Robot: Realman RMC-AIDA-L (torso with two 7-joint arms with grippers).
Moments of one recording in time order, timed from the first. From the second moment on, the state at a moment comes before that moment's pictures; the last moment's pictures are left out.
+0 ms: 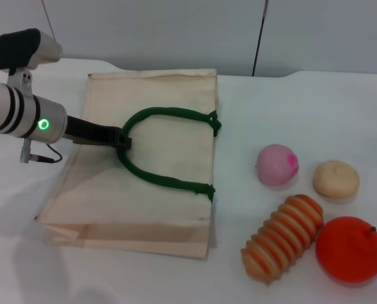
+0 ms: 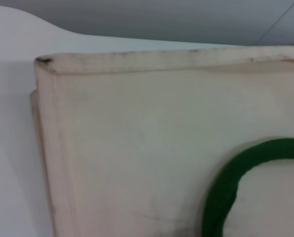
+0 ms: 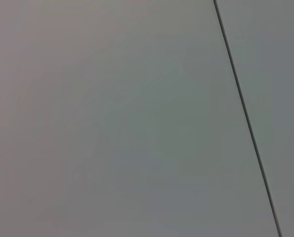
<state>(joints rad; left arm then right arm) -1.01 -1.97 2.86 -0.38 0.14 1.06 -2.05 0.56 2.03 -0.57 -0.02 2.49 1.11 -2.70</state>
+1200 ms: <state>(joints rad) -0.89 -1.97 2.86 -0.68 -0.44 1.75 -1.82 0.48 2.02 -0.59 -0.18 2.22 1.13 -2.37</state>
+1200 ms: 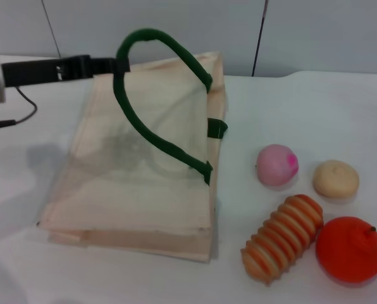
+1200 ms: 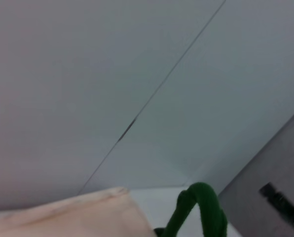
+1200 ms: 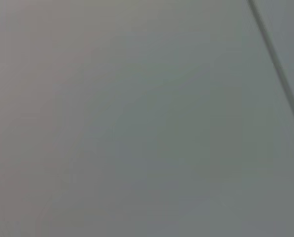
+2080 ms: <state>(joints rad) -0.85 -1.94 2.86 -0.73 -0.64 1.94 -1.82 0.44 2.00 -0.58 -0.75 1.22 1.60 -1.82</state>
